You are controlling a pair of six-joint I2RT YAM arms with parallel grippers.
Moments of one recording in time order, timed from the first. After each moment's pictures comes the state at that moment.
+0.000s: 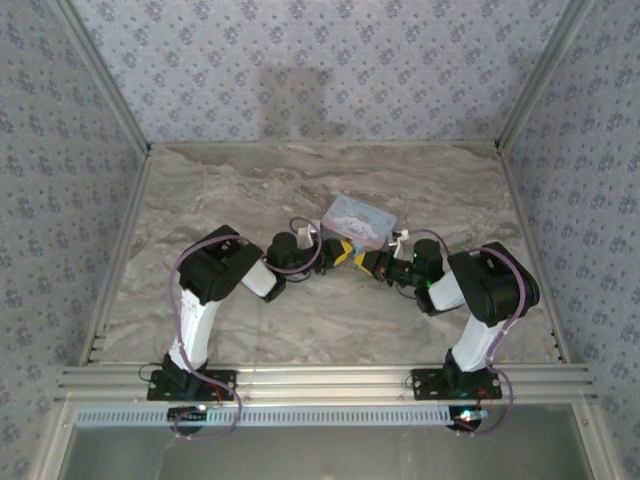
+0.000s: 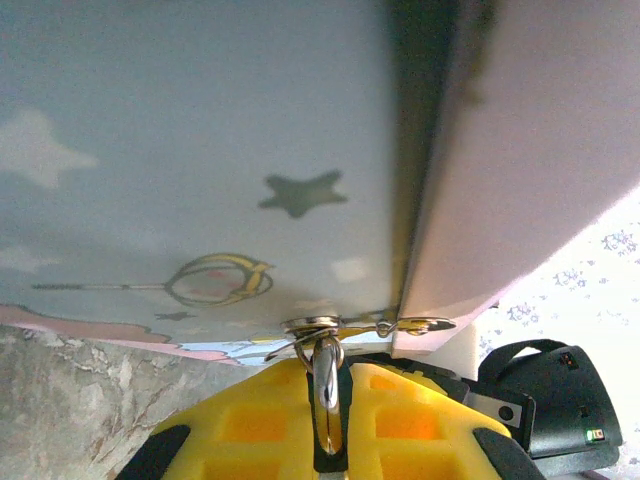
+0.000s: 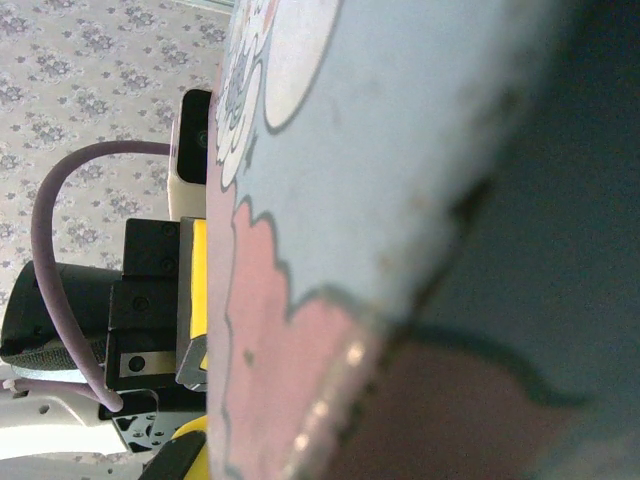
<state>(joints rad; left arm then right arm) -0.70 2.13 0.76 1.27 0.54 -1.47 0.30 1.75 0.32 1.11 -0.78 1.09</state>
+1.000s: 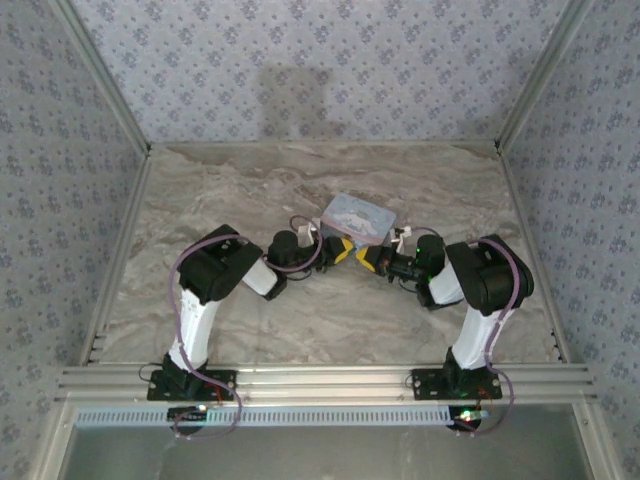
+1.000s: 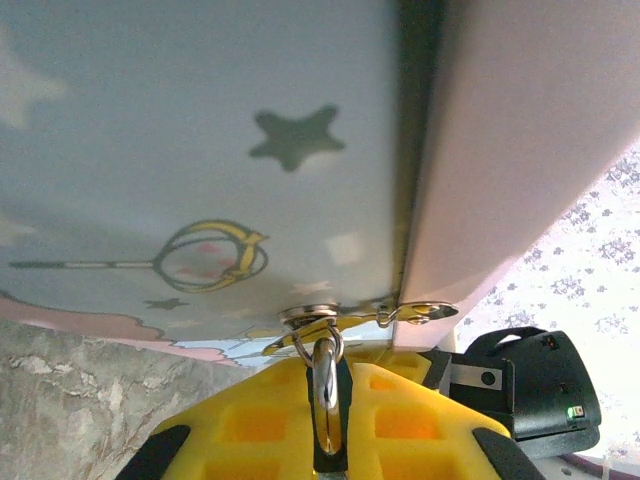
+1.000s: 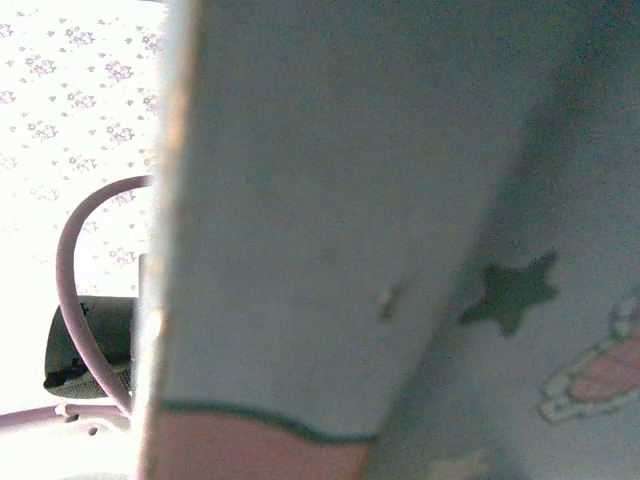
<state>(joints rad) -0.70 2.13 0.78 1.25 0.53 -1.47 0.24 1.83 0.37 1.17 -0.86 1.21</state>
